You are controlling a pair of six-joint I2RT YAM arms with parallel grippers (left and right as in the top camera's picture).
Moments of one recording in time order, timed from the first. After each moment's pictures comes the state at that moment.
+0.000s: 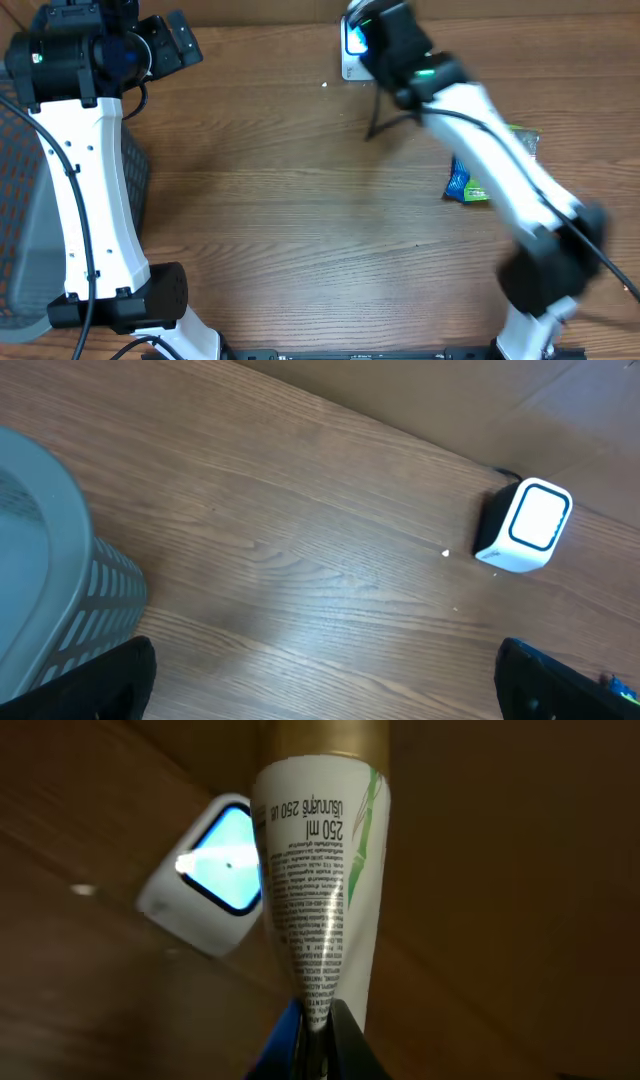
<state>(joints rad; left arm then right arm) 0.08 1.83 2.36 -1.42 0.02 -0.34 0.46 1.95 1.89 -0.61 0.36 -0.37</state>
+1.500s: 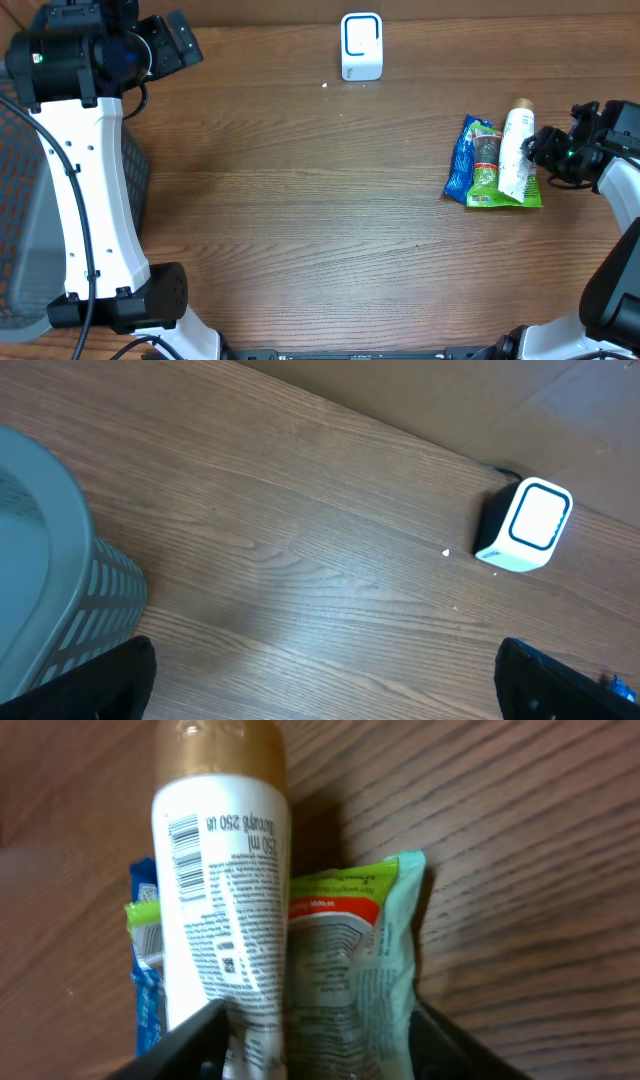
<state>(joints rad) 0.08 1.83 2.37 -1.42 0.02 -0.34 -0.39 1.74 1.09 -0.44 -0.36 0.15</state>
